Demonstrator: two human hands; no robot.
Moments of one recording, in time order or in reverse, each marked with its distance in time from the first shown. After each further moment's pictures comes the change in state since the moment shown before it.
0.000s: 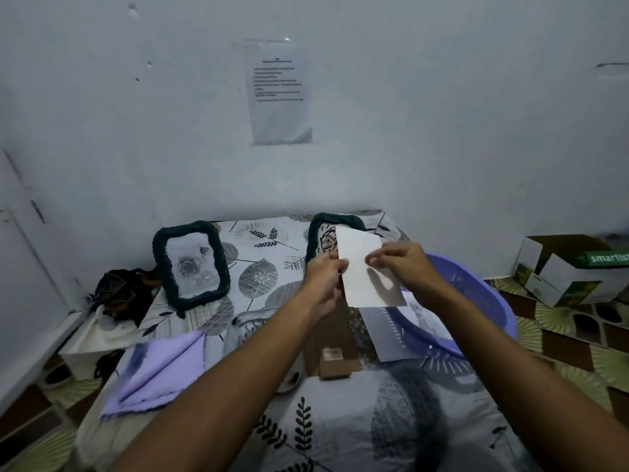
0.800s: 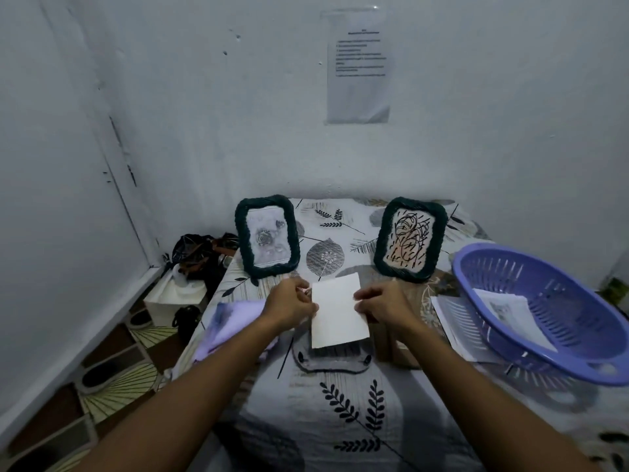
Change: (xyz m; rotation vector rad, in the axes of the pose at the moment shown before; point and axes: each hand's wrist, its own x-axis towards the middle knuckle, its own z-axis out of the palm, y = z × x) left_hand -0.015 -0.030 -0.213 0.891 0.272 0.105; right_hand -0.018 0.025 0.169 0.021 -0.214 0.259
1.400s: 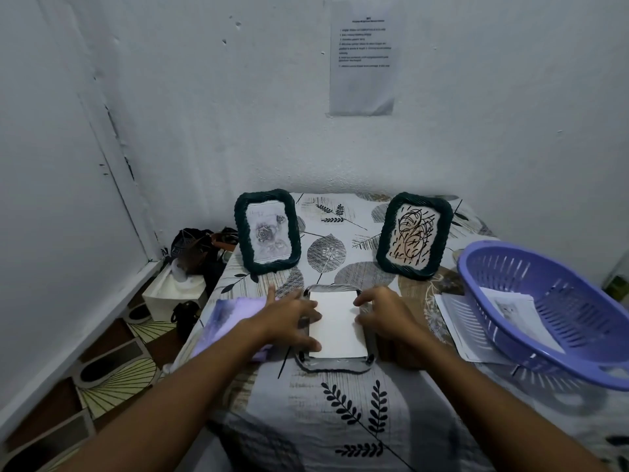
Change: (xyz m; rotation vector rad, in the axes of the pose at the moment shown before) left_hand 0.004 -0.028 -0.009 0.743 -0.456 0.322; right_hand 0.009 0.017 0.002 -0.621 -0.063 -0.242
